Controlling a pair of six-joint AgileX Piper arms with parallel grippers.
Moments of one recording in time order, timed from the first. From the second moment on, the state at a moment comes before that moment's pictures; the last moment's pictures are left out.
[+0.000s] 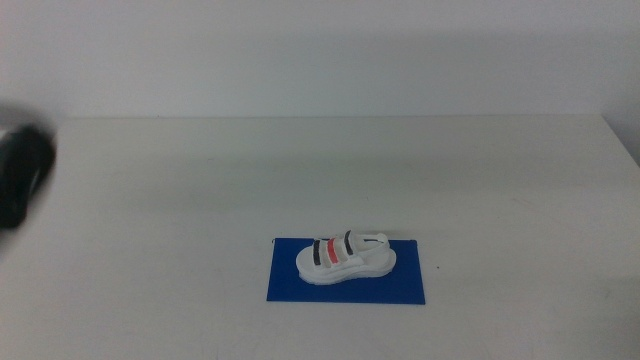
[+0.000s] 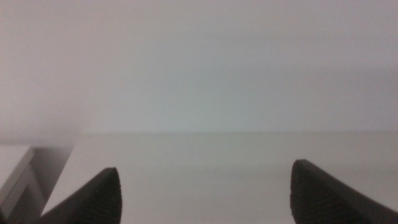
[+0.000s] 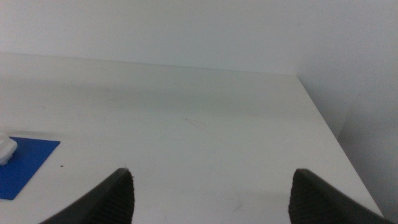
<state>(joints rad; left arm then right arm) -0.10 0.61 -0.52 0.15 0.14 -0.22 -0.01 -0.01 0.03 0.04 0.21 -0.06</state>
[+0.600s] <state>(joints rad) -0.08 0.00 0.03 0.15 0.09 -0.22 -0.01 -0.01 0.03 0.04 0.21 -0.06</state>
